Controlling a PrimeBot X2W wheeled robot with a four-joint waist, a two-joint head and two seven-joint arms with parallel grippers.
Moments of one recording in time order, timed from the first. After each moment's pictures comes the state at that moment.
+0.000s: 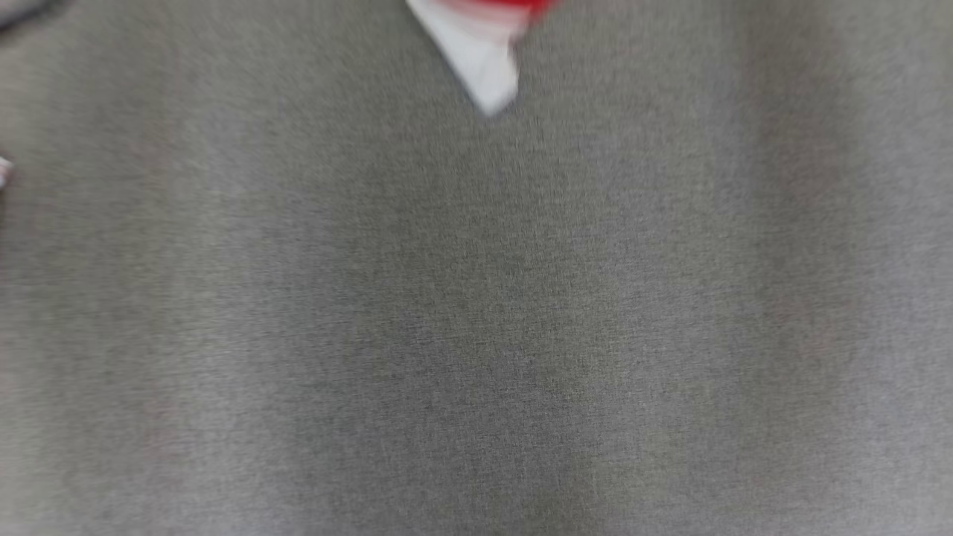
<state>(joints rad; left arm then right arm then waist) -1.81 0.25 -0.42 0.64 -0.70 -0.13 0.04 -1.57 -0.40 0.23 0.52 0.61 0.13 0.00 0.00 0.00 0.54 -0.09</state>
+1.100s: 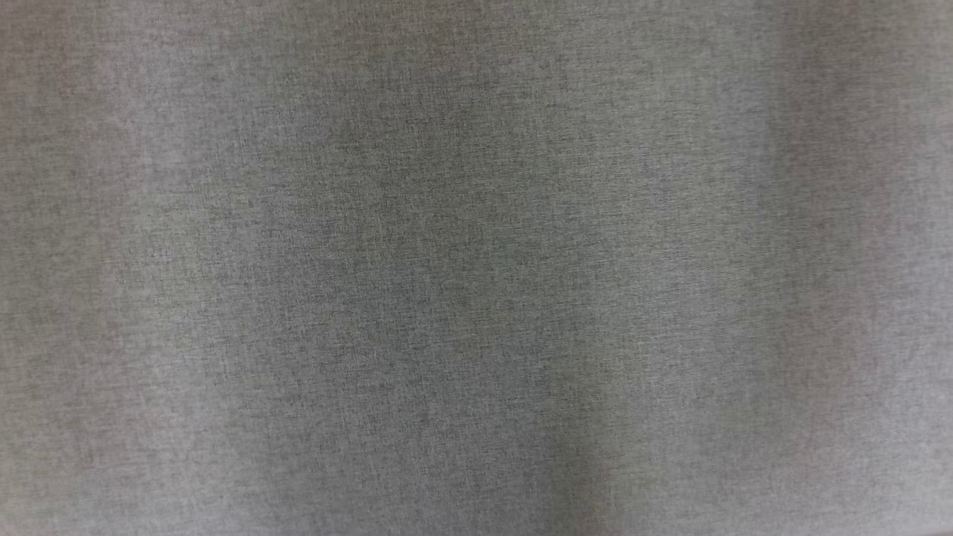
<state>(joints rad) -2.30 0.20 -0.54 1.11 -0.66 -0.13 -0.11 -2.06 -0.35 0.42 1.04 0.60 0.13 -0.10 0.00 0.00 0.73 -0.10</state>
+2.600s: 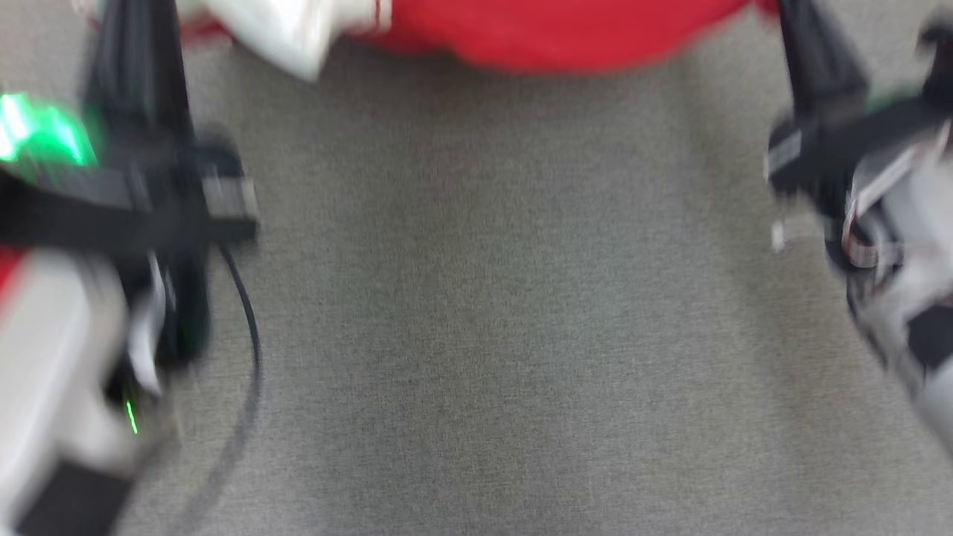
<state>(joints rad) -0.81 0.49 -0.46 -0.11 -0.87 0.19 -0.26 -0.98 -0.47 0.59 0.58 0.86 0.13 -0.26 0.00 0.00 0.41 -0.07</state>
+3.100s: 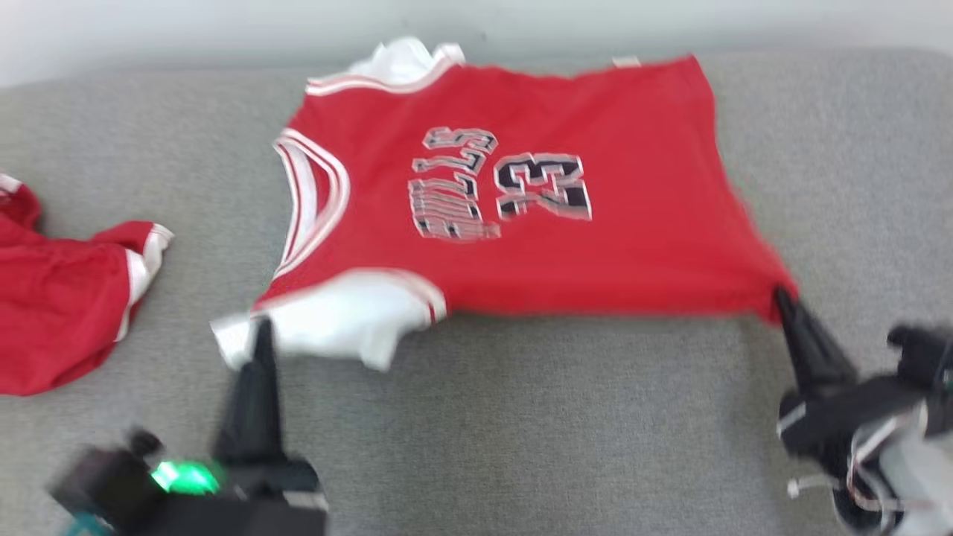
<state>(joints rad) -0.15 0.35 -0.36 -0.25 -0.85 0.19 -0.26 -0.40 -0.49 0.40 0.42 0.85 0.13 -0.24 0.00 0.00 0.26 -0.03</state>
